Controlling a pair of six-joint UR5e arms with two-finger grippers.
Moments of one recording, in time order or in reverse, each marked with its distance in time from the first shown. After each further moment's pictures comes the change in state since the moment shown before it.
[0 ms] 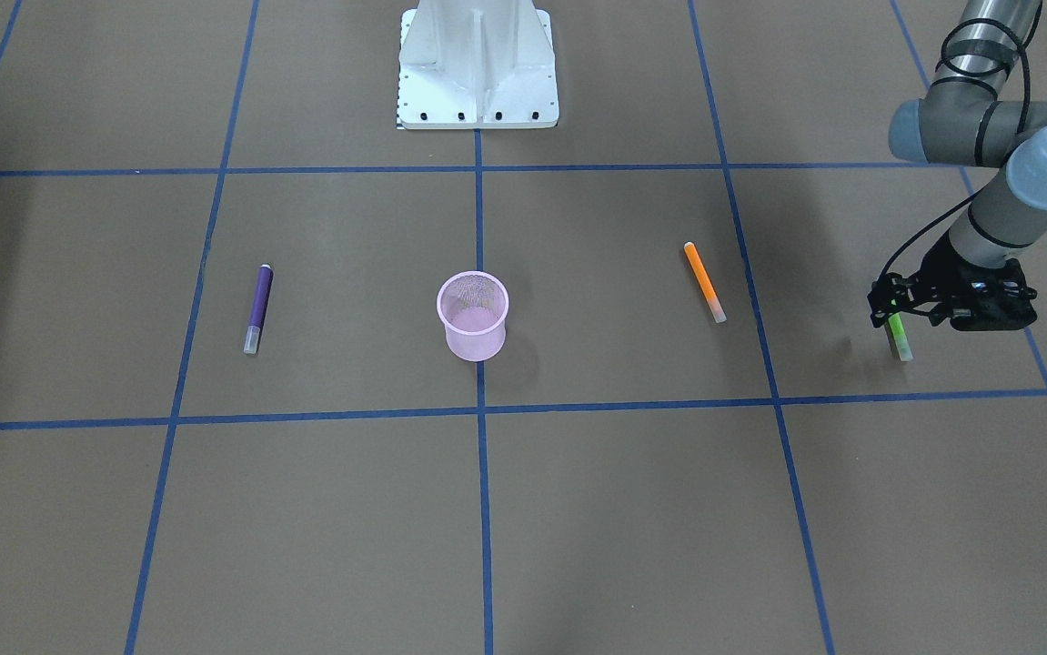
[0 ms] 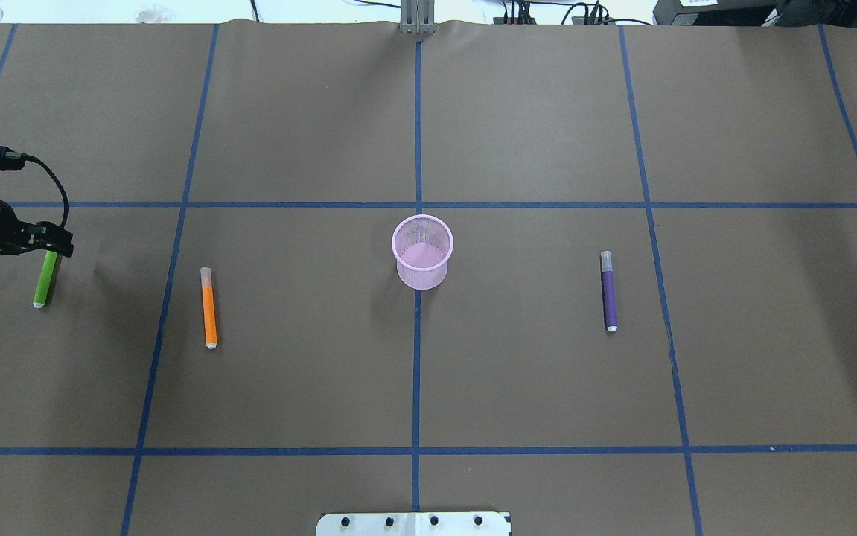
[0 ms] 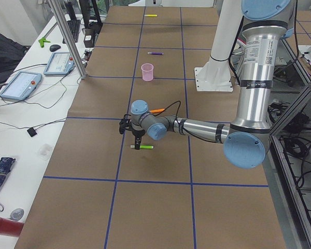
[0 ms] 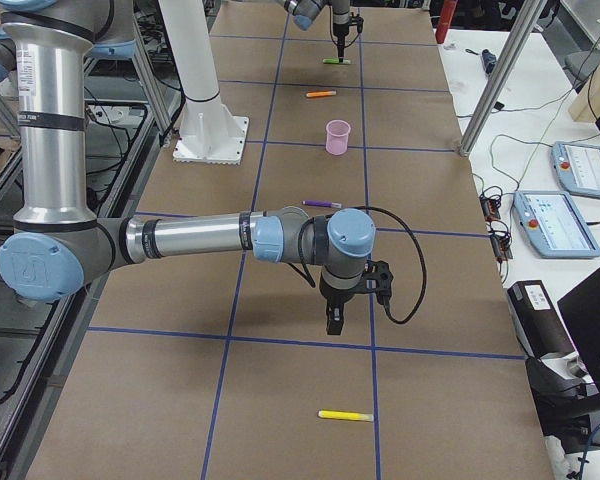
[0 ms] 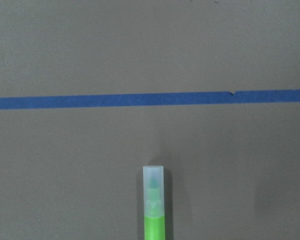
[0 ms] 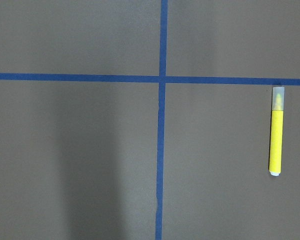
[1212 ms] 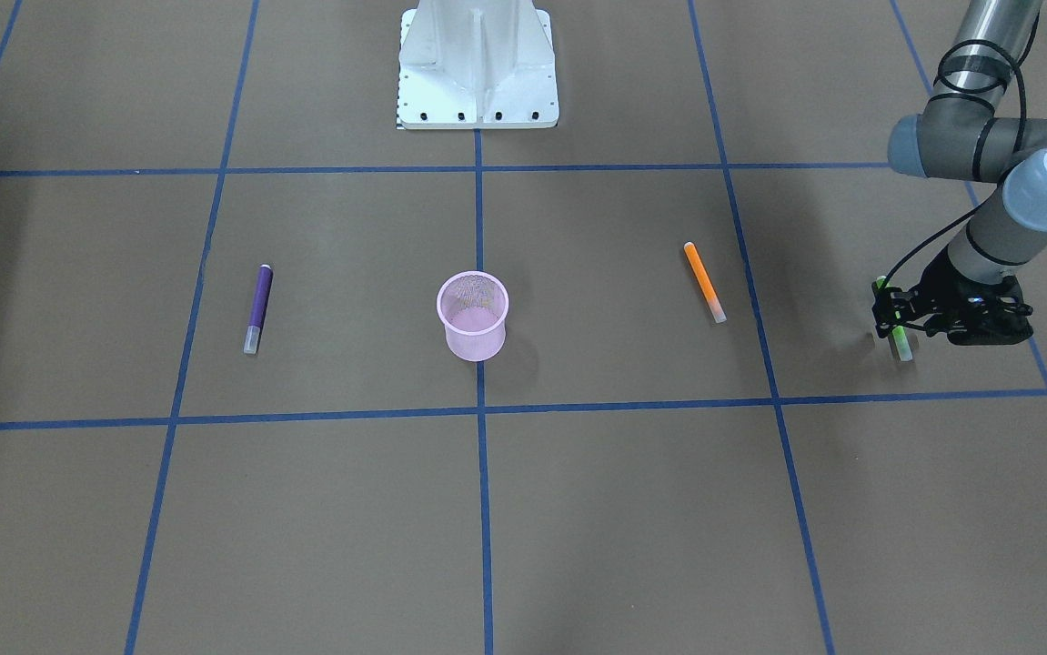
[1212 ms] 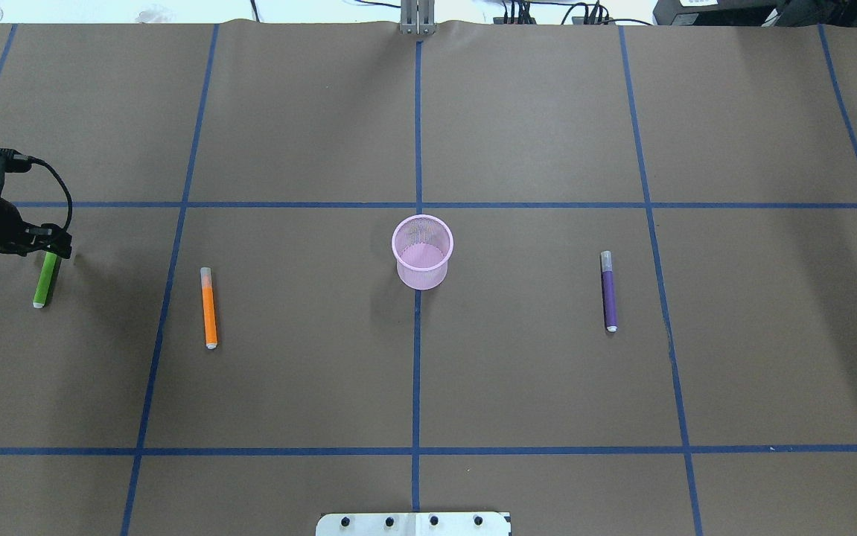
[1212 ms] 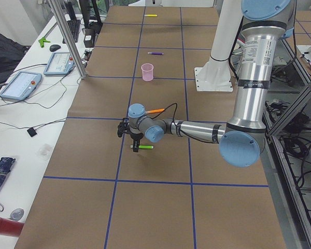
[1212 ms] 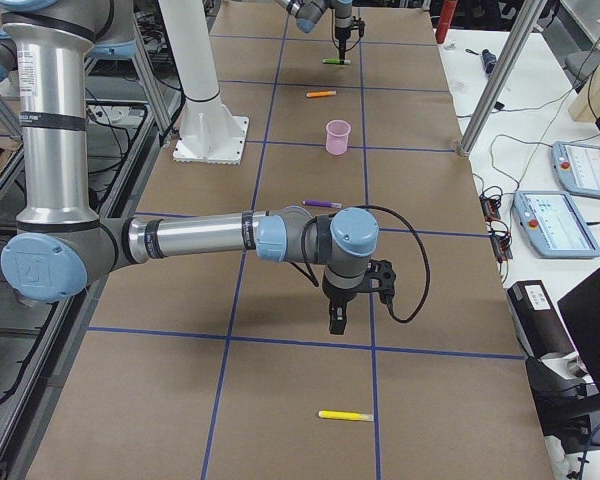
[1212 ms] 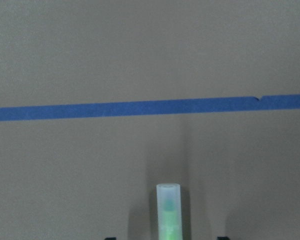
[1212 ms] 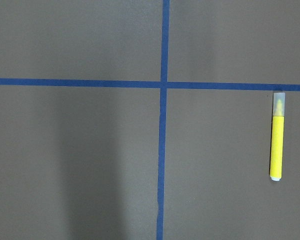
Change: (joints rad) left arm 0.000 -0.021 0.056 -0.002 0.000 0.029; right arm 0.000 0.012 -0.007 0.000 0.000 0.002
